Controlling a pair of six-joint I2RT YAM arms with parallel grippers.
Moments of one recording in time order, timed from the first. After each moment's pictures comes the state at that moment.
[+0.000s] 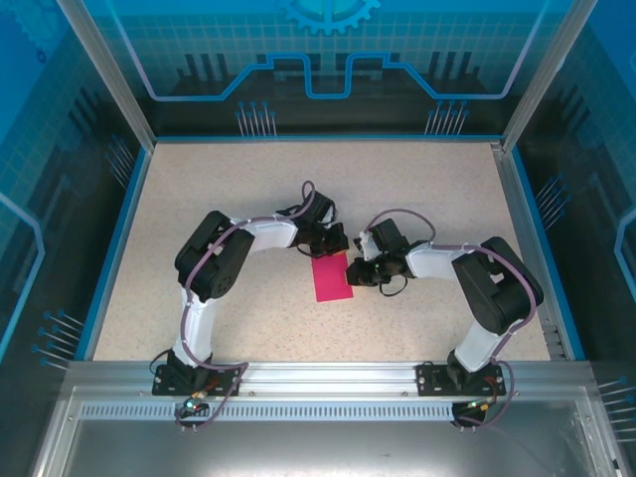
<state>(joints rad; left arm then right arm) -0.56 2.10 1.30 -0.18 0.43 -0.87 0.50 1.71 0.76 -0.16 -0.48 0.45</state>
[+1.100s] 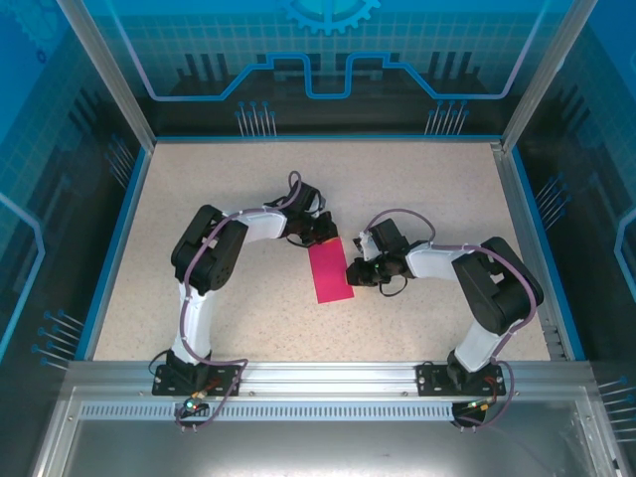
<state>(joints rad) -0.47 2.13 1.33 -0.15 0.46 -0.82 0.51 1.71 0.76 -0.16 -0.48 0.44</state>
